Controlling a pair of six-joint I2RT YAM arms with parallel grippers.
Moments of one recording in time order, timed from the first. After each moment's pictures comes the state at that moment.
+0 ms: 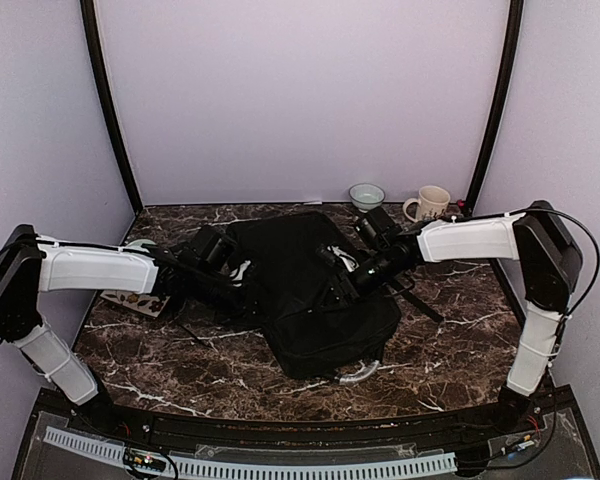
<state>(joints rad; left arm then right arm) -0.76 1.57 0.93 -0.28 0.48 -0.80 0.69 1.86 1.23 -0.44 -0.69 0.15</state>
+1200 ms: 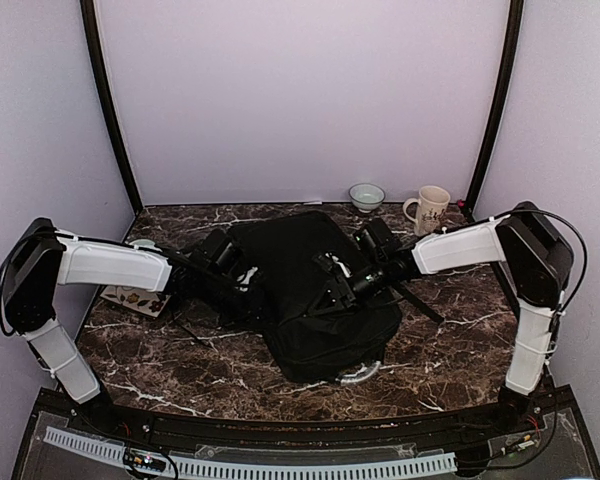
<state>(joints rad) -0.75 1.66 0.97 -0.31 0.51 -0.74 0.69 1.92 1.17 -0.22 -0.92 0.35</state>
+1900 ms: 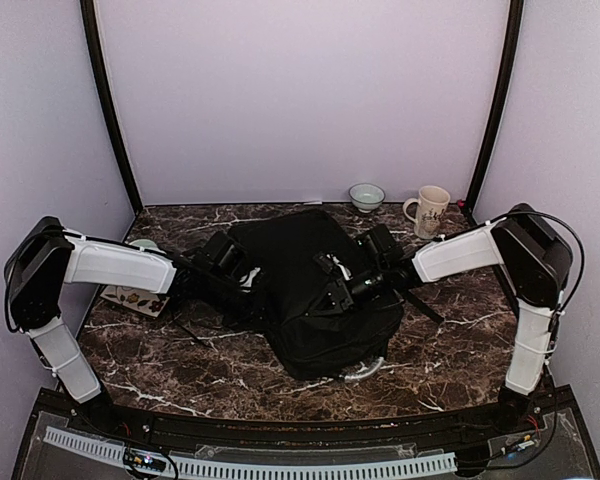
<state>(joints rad) -0.75 1.70 0.96 -0.24 0.51 -0.74 0.70 1.92 1.08 -0.03 -0.87 0.39</state>
